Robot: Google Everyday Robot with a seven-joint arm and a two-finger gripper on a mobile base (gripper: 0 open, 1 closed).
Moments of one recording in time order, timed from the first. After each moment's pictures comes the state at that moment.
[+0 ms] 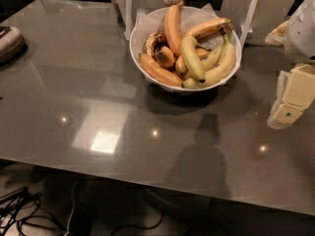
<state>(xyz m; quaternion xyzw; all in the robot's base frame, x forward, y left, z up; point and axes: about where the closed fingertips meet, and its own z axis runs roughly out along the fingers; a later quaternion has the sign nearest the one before) 0.438 -0.217 0.976 -0.60 0.78 -0.03 0.16</state>
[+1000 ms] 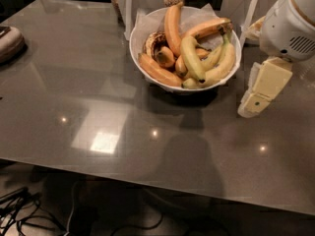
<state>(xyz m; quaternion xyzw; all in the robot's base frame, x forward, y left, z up) 0.467 -0.180 0.974 -0.60 0.77 0.00 0.21</state>
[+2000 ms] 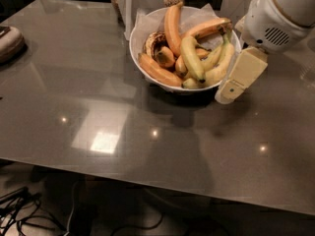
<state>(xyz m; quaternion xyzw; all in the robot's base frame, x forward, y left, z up) 0.494 -0.156 0.979 -0.55 0.80 0.01 0.25</state>
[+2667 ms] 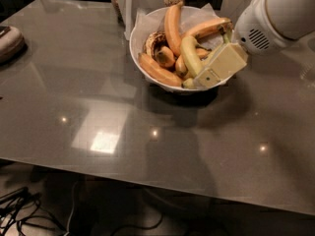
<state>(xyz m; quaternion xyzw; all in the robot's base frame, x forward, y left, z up) 0.516 -0.144 0.985 -0.42 0.84 0.02 0.34</state>
